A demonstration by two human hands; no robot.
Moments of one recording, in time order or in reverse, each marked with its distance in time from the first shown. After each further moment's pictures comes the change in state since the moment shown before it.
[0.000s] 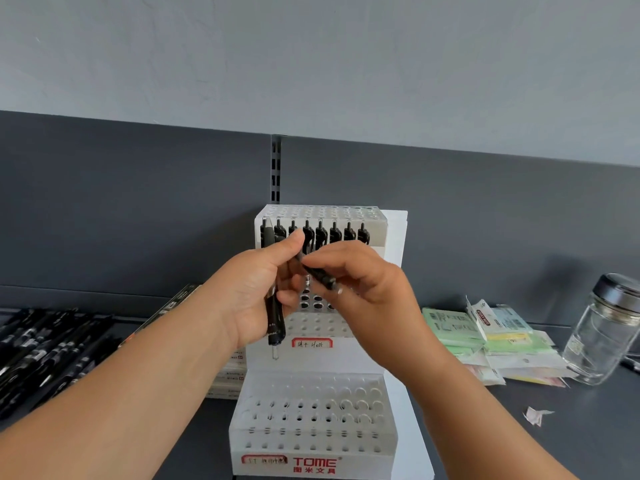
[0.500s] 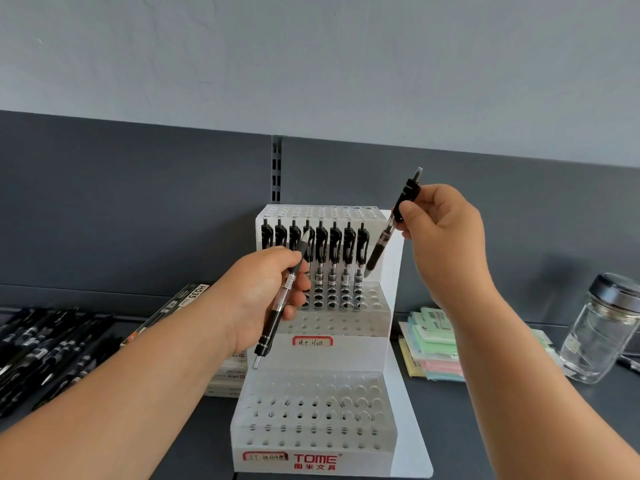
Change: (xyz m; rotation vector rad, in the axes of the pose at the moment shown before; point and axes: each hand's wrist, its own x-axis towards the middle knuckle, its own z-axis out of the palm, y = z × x) left_hand 0.000 -0.006 -0.005 0.291 -0.024 0.054; right_hand 0.037 -0.001 -0.058 -0.111 0.446 0.329
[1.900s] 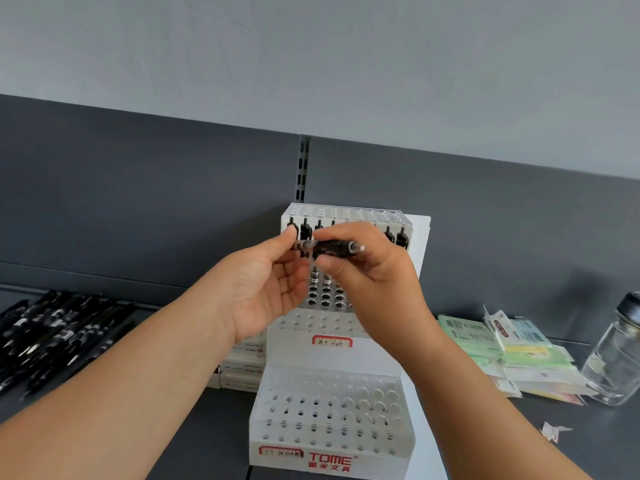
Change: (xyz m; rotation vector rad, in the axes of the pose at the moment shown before) left_hand -0.001 0.003 -0.025 -0.439 0.004 -0.037; right_hand -0.052 -0.011 0.060 0.102 -0.423 -0.259
